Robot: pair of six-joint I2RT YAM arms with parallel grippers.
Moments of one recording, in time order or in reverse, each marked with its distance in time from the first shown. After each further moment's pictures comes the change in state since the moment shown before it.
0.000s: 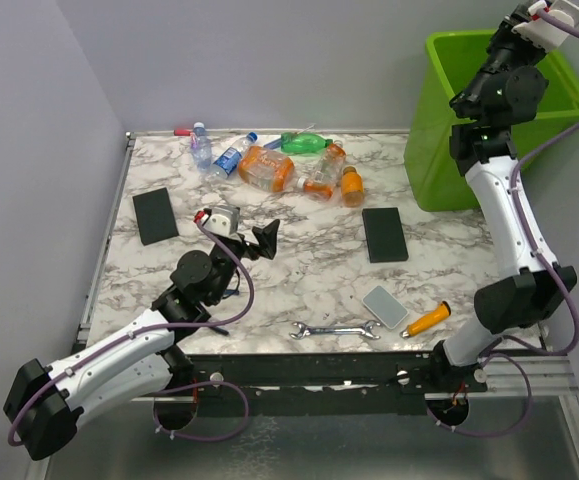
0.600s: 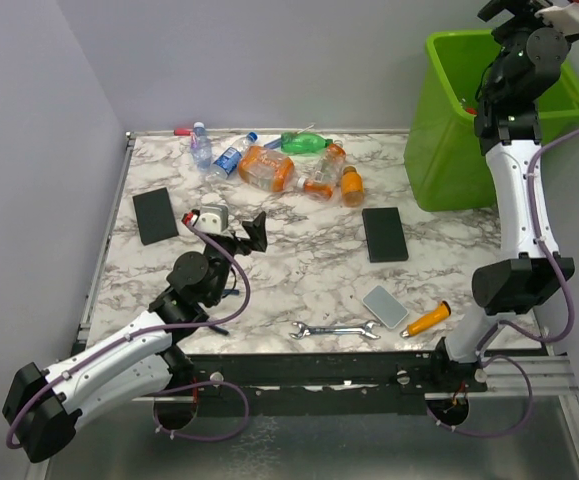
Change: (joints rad) left arm 0.000 -0.030 0.000 -0.015 -0.156 0.016; right arm -0.214 0.170 0.193 -0.370 -0.193 0.535
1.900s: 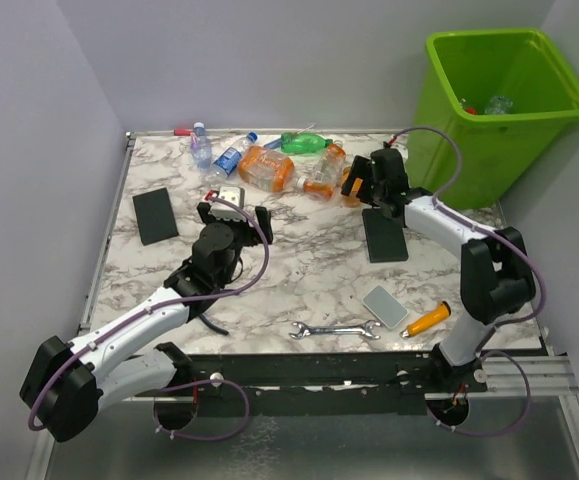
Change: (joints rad) left arm 0.106 0.227 0.126 -0.176 0.051 -0.113; right arm 0.354 -0.078 -0.876 -0.298 -0.320 0.385
